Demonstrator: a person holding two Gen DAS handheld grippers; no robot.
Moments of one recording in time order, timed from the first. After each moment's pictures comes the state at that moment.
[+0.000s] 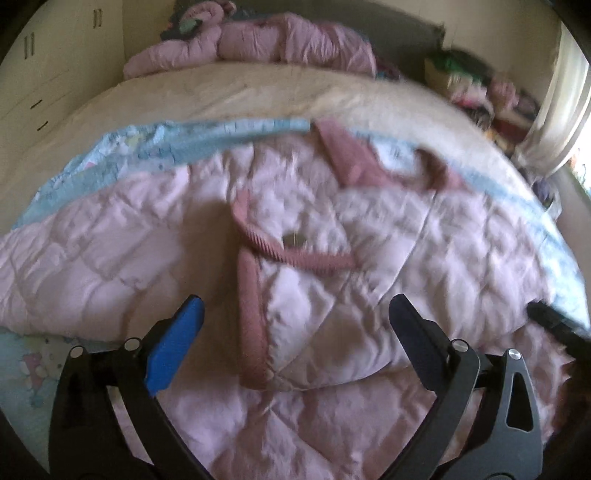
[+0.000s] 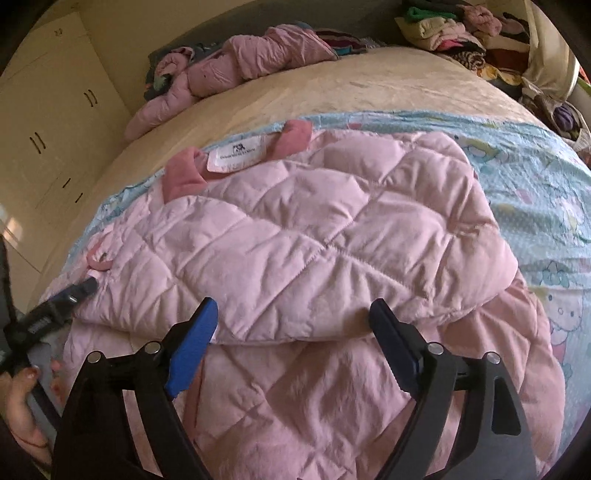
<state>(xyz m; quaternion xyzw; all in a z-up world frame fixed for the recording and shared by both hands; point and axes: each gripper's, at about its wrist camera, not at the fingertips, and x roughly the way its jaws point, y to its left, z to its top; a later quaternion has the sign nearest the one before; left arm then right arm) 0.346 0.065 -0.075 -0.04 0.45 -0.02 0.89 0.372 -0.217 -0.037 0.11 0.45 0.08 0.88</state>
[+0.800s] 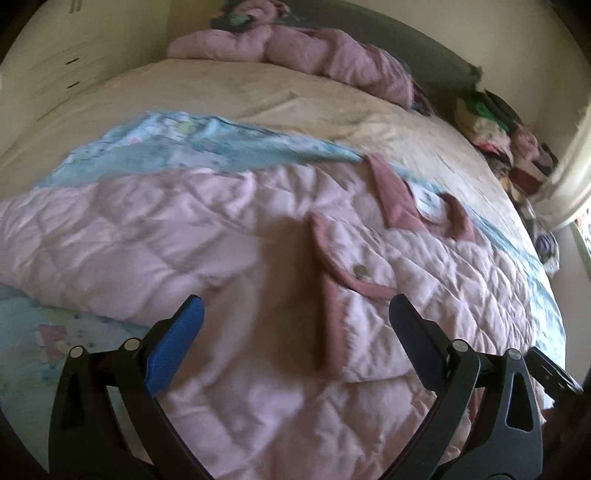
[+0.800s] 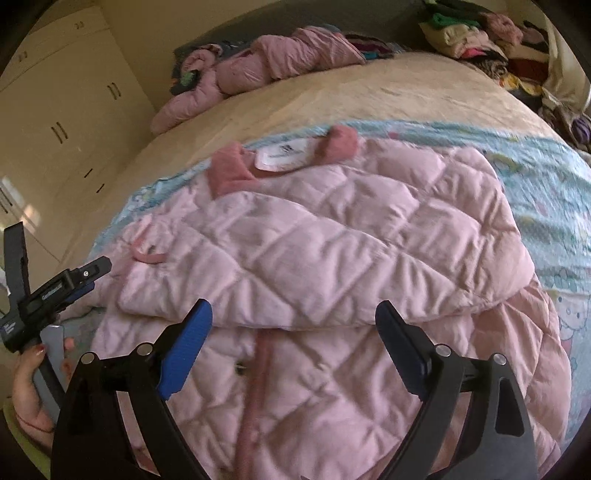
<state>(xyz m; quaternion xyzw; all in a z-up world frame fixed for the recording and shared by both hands) 0.325 0.131 -0.038 -0.13 0.42 0.03 0.90 0.356 -0.180 -0.006 0.10 0.44 0.13 0.88</state>
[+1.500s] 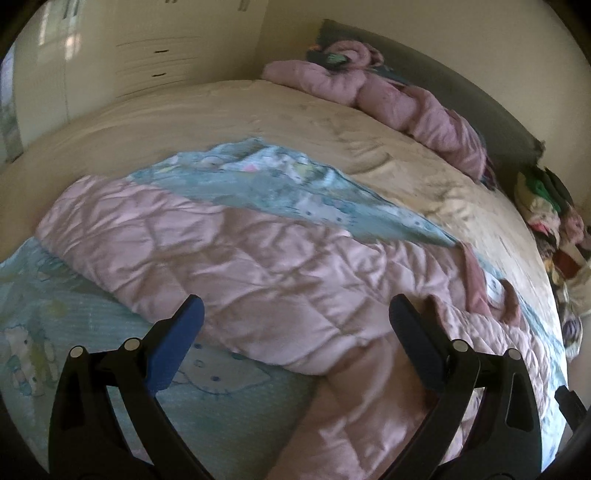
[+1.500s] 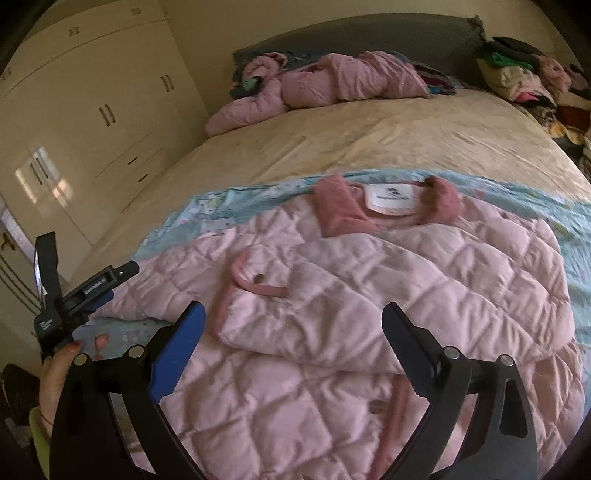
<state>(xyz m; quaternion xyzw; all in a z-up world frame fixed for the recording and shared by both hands) 0.295 0.241 -0.015 -0.20 0.36 0.17 0.90 0.363 -0.073 0.051 0.07 0.40 0.21 0.89</state>
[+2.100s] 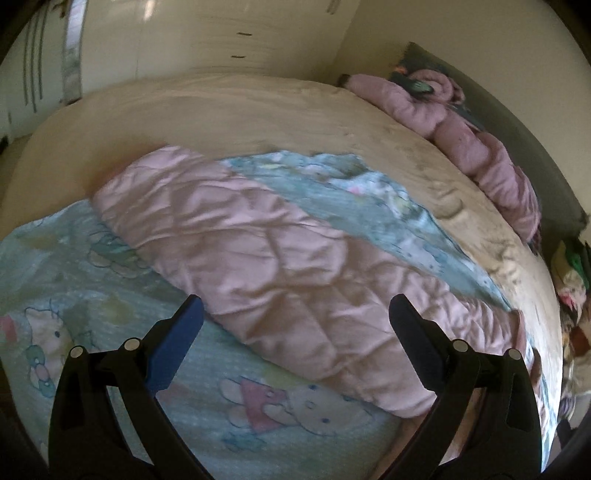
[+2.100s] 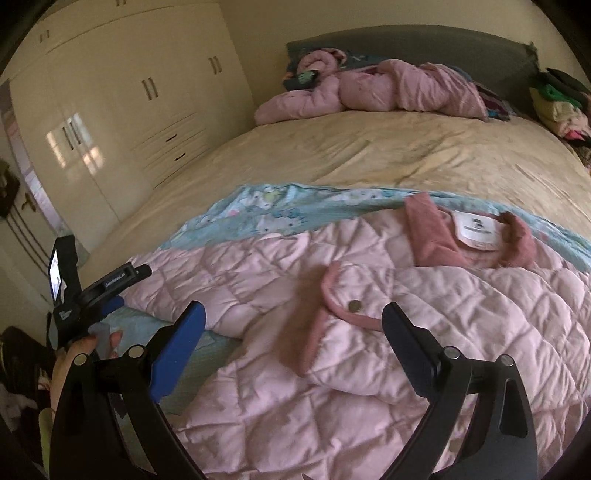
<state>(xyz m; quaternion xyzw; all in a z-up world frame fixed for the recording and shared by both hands) 0.262 0.346 -0.035 -0.29 0.34 0.27 0.85 0.374 0.026 0.058 0.02 0.39 0.28 0.88</state>
